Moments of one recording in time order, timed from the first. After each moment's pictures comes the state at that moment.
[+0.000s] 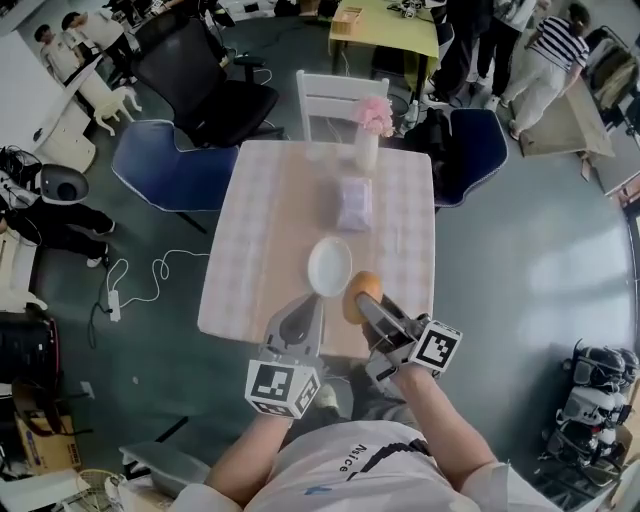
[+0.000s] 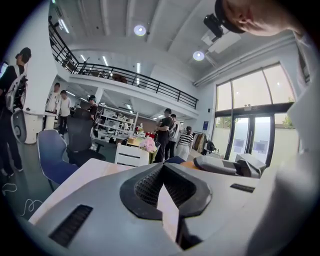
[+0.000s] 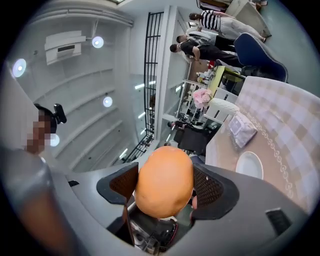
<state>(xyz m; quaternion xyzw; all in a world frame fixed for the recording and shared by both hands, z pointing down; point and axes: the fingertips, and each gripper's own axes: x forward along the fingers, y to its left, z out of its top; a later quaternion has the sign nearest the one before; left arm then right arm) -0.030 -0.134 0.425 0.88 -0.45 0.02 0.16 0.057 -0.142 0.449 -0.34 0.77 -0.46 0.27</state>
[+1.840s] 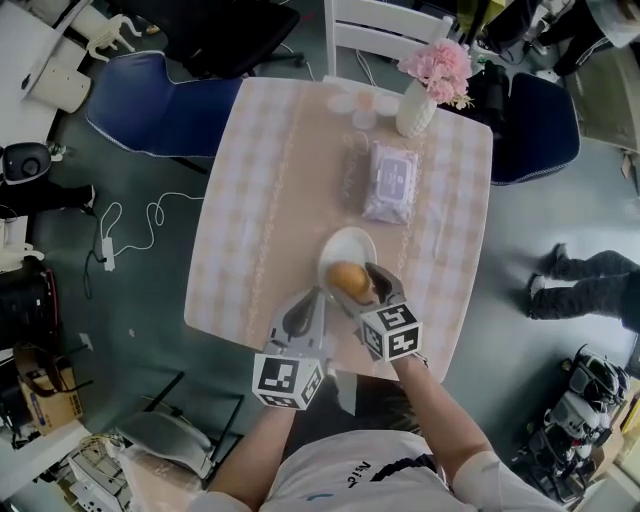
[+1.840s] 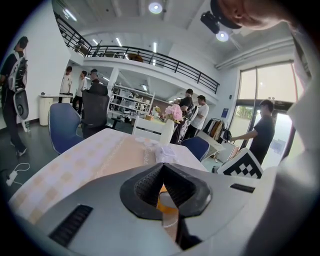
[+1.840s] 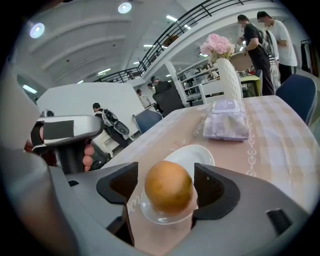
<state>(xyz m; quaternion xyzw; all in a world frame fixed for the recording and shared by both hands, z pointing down) -0.052 -0.220 0.596 0.82 -0.50 0.10 0.26 0.006 -0.237 0.694 -0.42 0.83 -0.33 -0.18</state>
